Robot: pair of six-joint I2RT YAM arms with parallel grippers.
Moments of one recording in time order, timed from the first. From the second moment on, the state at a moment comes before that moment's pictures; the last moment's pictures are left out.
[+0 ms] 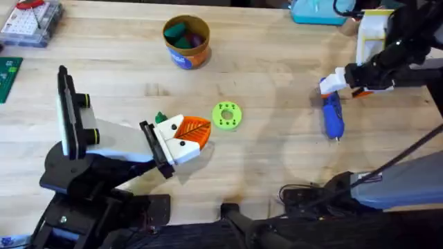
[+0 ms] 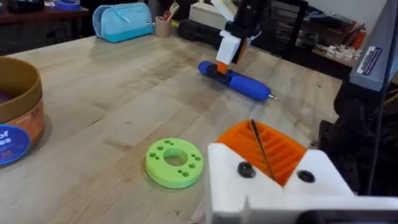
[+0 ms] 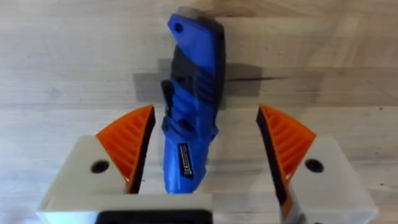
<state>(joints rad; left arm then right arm) -0.28 0.02 0.01 -0.07 0.82 -0.15 -0.37 1.68 1.22 -1.03 0.00 -0.33</state>
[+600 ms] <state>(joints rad) -0.28 0.02 0.01 -0.07 0.82 -0.15 -0.29 1.81 1.22 -0.95 0.01 -0.31</state>
